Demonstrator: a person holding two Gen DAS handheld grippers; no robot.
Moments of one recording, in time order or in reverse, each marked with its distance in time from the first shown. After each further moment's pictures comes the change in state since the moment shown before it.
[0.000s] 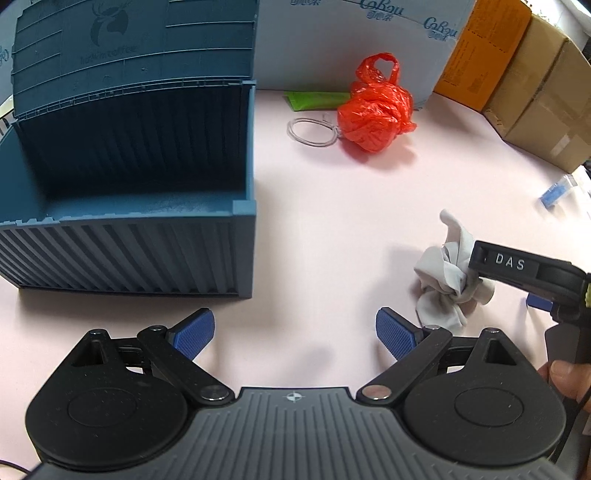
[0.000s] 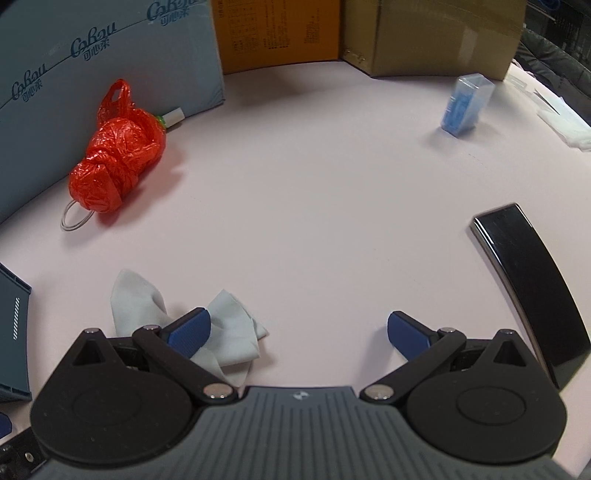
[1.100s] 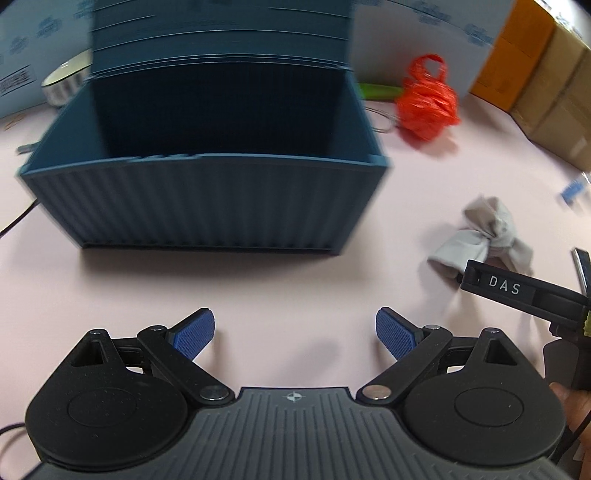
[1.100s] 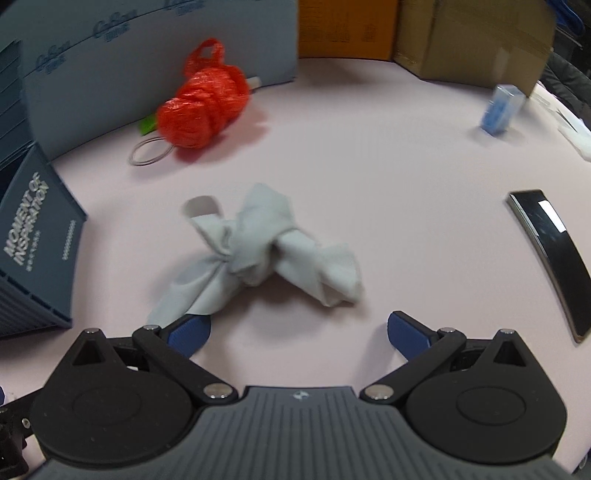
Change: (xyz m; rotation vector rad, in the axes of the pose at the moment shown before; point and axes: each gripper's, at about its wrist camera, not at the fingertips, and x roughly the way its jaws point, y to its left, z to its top) left arm -0.024 0.067 -0.024 -0.054 0.018 0.063; right arm -0.020 0.068 -0.050 -0.126 -0.003 0.073
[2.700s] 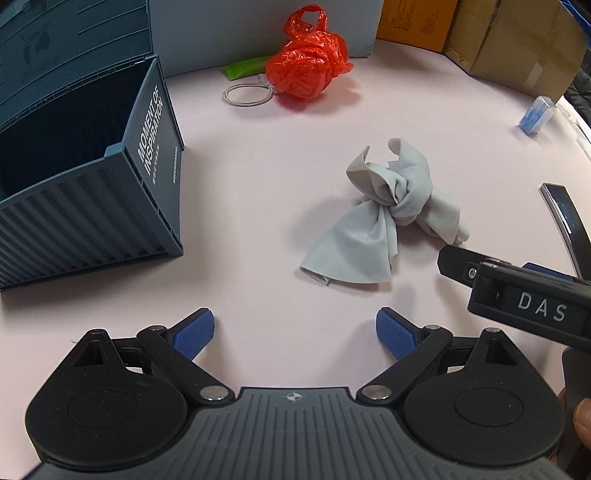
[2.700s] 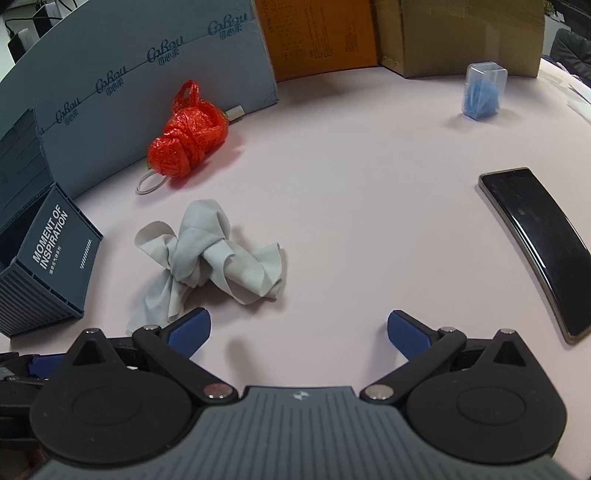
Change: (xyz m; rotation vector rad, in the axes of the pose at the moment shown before) left arm 0.030 -0.113 -0.005 0.225 0.027 -0.024; right arm -0.021 -0.088 -0.010 0.090 -0.078 0.205
